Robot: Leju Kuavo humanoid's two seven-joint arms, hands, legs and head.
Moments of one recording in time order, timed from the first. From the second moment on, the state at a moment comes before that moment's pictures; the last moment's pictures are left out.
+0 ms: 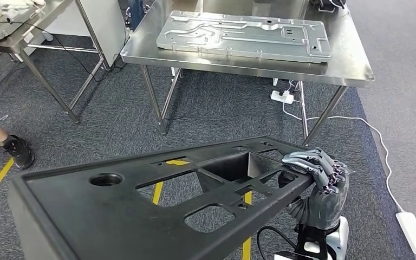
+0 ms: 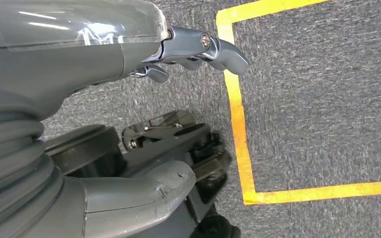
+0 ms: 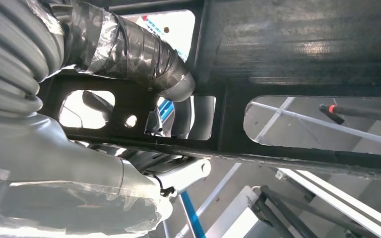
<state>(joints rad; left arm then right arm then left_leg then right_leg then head) -0.15 -0.21 0.70 -0.21 -0.92 0.02 -0.44 -0.01 -0.08 0.31 -2.02 0.62 -0.70 -0.53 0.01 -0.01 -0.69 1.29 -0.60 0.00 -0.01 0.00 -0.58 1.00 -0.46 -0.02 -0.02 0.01</state>
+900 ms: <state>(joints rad) -0.15 -0.21 0.70 -0.21 -0.94 0.01 -0.46 0.00 -0.08 0.30 -2.03 0.63 -0.70 -0.56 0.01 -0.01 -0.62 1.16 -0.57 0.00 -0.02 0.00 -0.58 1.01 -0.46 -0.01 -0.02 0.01</state>
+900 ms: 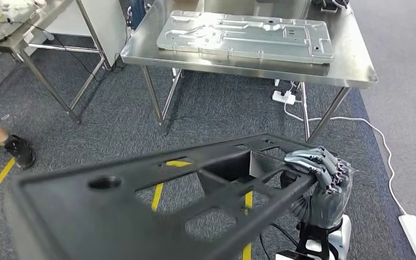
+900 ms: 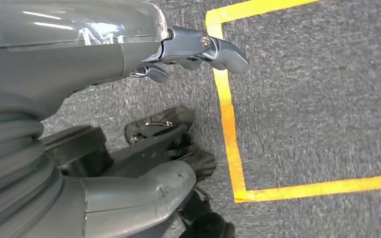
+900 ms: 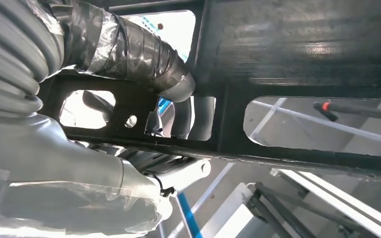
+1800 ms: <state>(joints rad) -0.14 -0.21 0.70 -0.21 -0.92 0.02 -0.48 0.05 -0.08 0.29 -2.06 0.62 -0.70 -0.58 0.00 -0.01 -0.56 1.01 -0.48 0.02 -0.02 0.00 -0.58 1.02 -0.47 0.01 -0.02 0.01</state>
